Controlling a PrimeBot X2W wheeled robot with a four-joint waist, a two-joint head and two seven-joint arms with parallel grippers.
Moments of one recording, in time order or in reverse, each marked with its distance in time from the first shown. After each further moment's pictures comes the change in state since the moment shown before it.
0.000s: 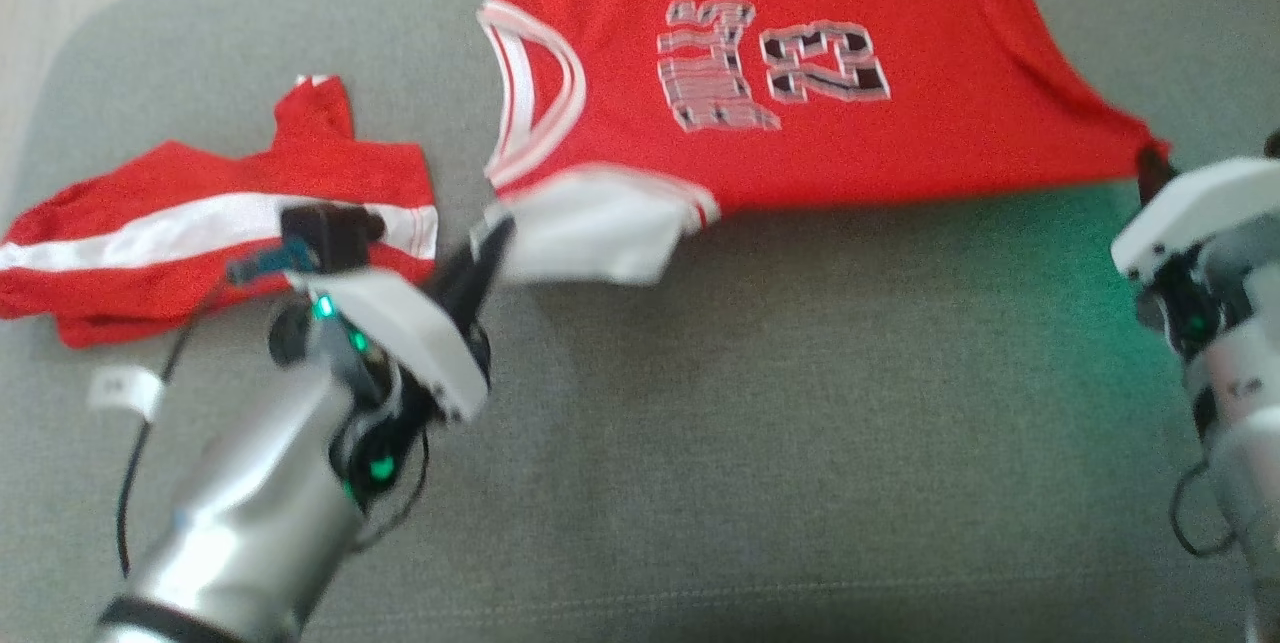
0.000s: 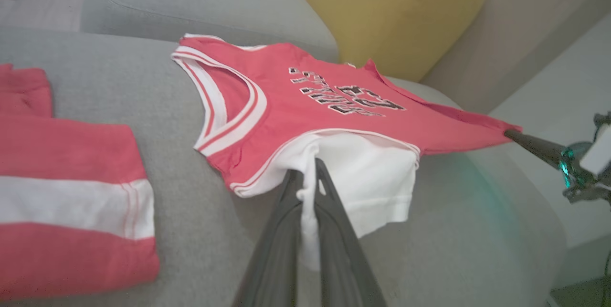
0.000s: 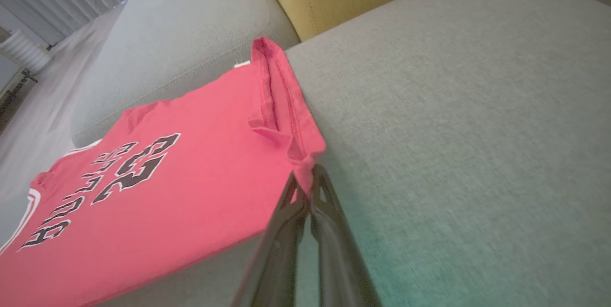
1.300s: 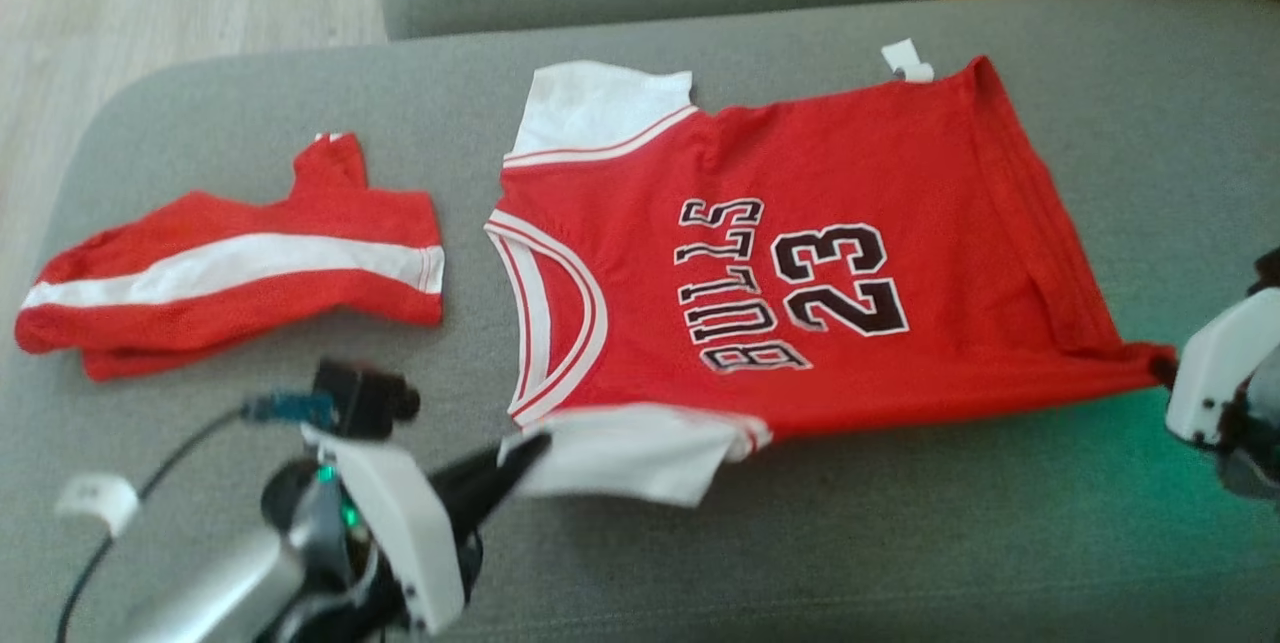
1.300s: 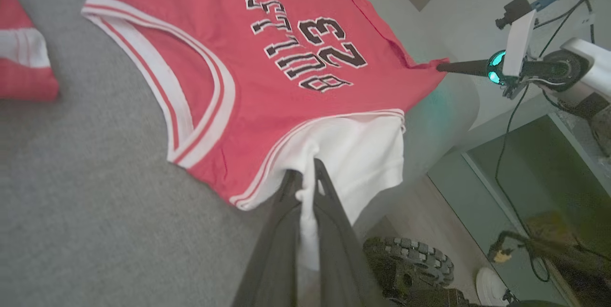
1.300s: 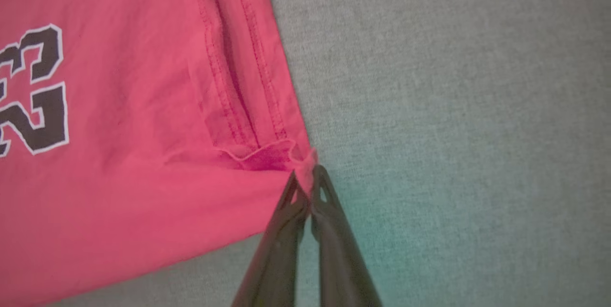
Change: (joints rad) left arm 0.351 0.316 -0.086 -0.634 -0.101 0.135 0.308; right arm 0.373 -0.173 0.113 -0.394 0.042 0.000 0.570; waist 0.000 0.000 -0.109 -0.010
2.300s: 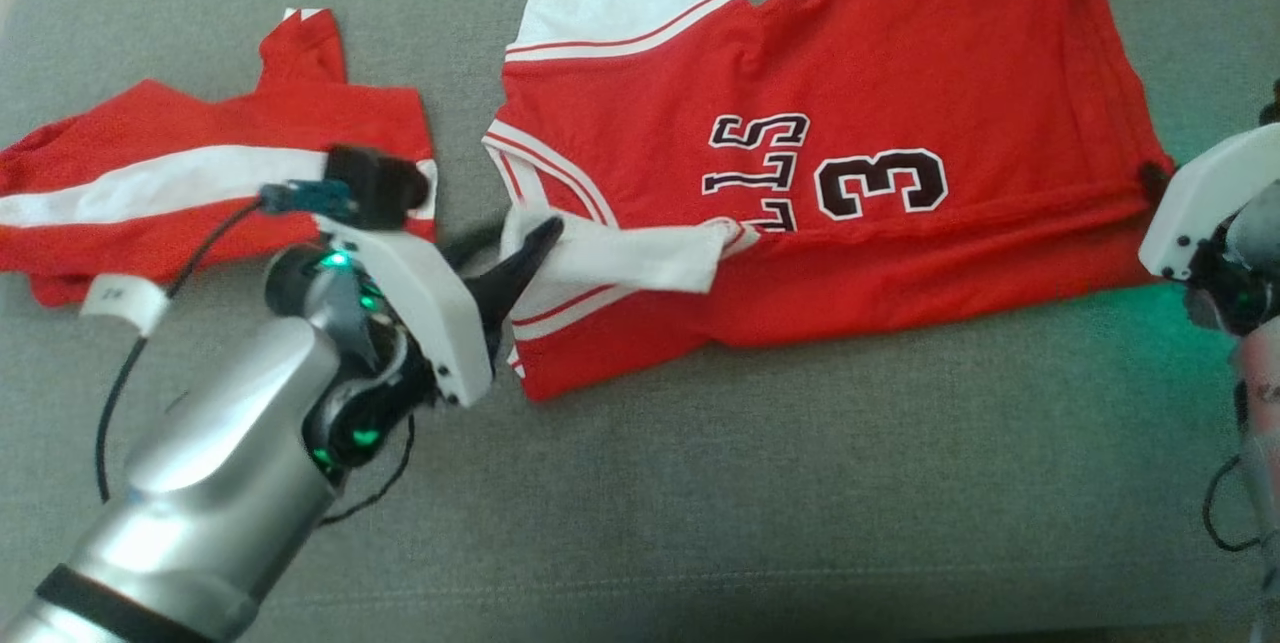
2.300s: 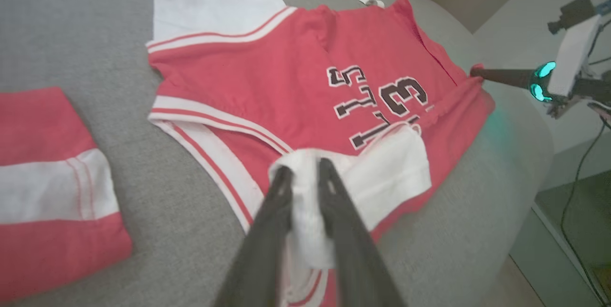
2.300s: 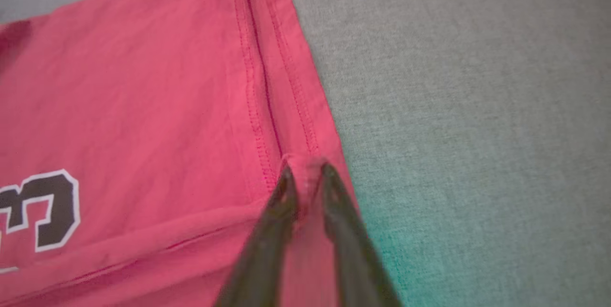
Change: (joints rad) left arm -0.382 -0.189 0.007 0.354 0.101 -0.077 -0.026; right arm -0.261 0.159 -0.255 0.055 -0.343 0.000 -0.115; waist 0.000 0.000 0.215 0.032
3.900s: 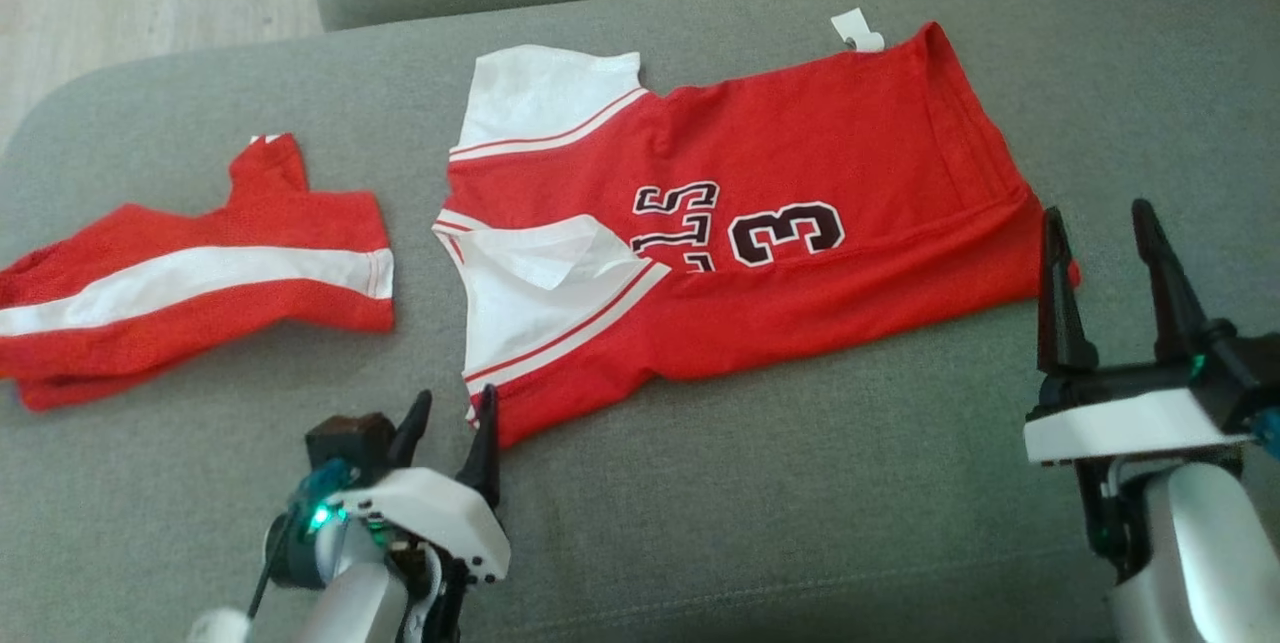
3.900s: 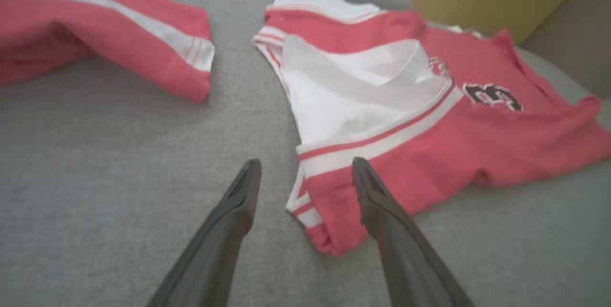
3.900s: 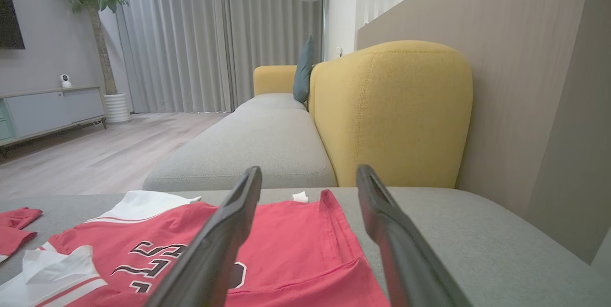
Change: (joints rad) left arm 0.463 -0.359 0.482 0.227 0.518 0.136 -0.387; right arm 0.578 0.199 0.069 -0.687 -0.134 0.000 -0.767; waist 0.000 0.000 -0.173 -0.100
